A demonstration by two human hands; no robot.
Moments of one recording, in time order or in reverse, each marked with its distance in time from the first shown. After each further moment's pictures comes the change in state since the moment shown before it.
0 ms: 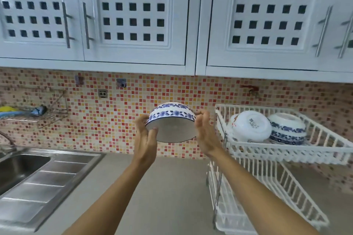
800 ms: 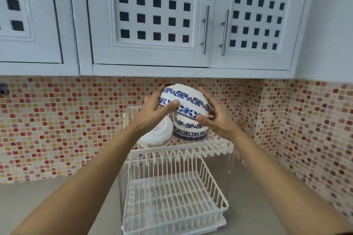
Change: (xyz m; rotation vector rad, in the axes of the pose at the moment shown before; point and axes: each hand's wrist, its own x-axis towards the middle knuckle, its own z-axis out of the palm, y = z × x) left_hand 0.018 0.121 0.295 0.015 -0.652 0.071; right_hand -0.030 0.106 -0.336 -0.073 0.028 0.005
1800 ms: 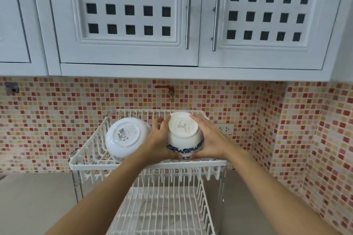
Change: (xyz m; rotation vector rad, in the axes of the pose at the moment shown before) left_hand 0.063 -0.071 0.135 0.547 -0.012 -0.115; right_hand 0.038 0.138 -0.064 -0.573 -0.315 -0.022
